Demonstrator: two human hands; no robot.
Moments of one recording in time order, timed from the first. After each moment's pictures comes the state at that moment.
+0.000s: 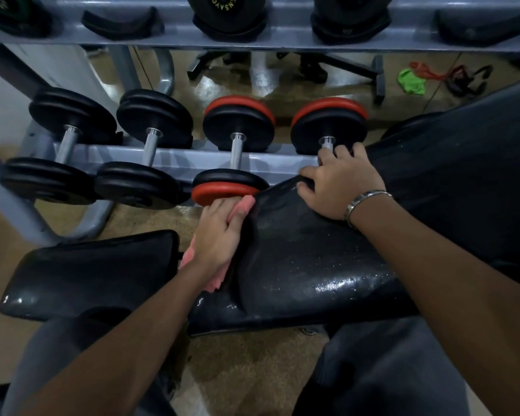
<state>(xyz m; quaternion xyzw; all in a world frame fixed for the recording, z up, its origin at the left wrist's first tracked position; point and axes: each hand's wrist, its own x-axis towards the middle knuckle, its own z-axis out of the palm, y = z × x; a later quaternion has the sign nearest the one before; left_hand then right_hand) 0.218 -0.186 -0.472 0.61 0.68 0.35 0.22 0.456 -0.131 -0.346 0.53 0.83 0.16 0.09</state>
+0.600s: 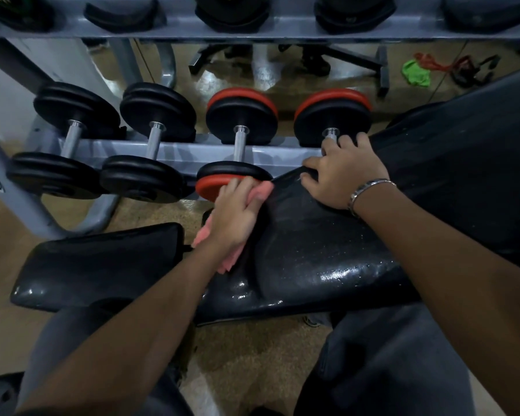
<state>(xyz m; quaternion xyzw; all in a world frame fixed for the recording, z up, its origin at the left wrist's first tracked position) 0.241 -0.177 -0.446 0.65 0.64 0.32 0.24 0.455 -0.132 -0.347 0.53 0.83 0.16 0.08</state>
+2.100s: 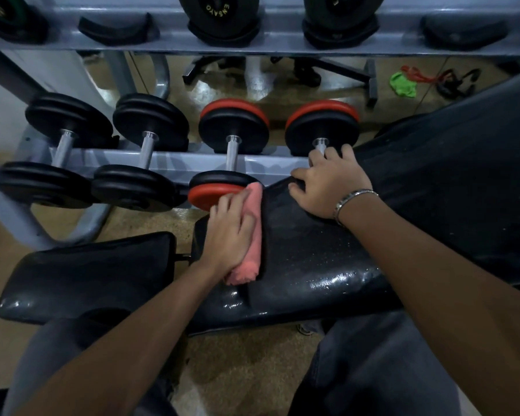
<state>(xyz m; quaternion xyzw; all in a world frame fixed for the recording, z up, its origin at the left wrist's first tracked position) 0.246 -0.193 -0.456 0.68 0.66 0.28 0.17 0.455 -0.132 -0.350 0.54 0.83 0.14 0.07</state>
